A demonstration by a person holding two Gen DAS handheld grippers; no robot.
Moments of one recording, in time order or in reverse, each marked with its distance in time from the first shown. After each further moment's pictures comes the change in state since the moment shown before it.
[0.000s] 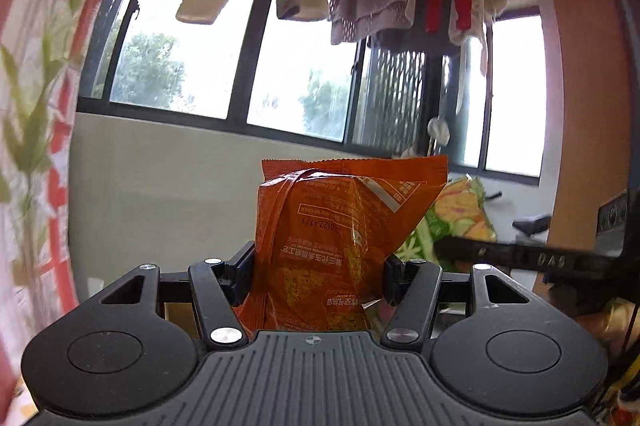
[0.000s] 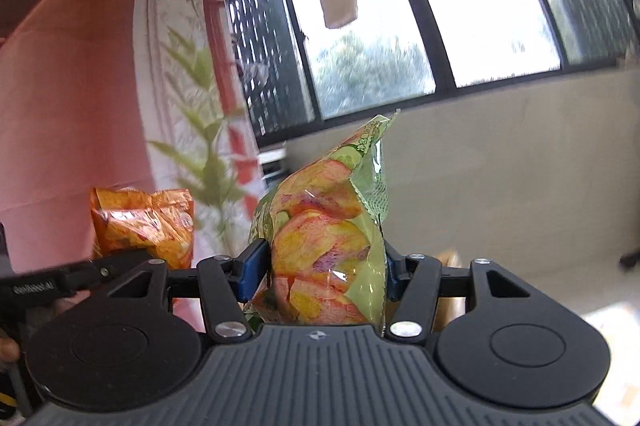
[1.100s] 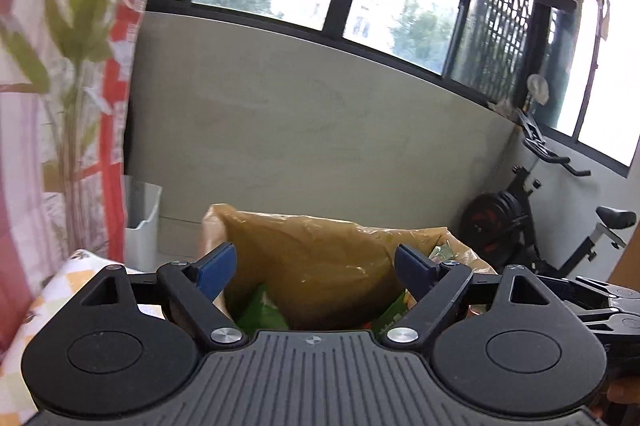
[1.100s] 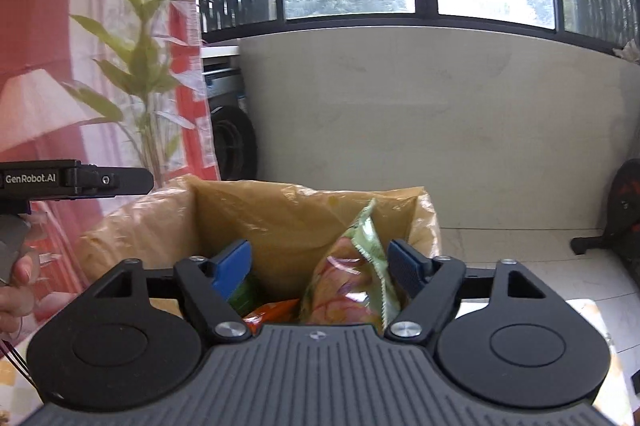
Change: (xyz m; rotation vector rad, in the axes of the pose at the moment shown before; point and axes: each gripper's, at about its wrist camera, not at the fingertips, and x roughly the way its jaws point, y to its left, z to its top) left arm 0.092 0.067 -0.022 -0.165 0.260 0.257; right arm 0.099 -0.025 -0.043 -0.087 0.302 -0.110
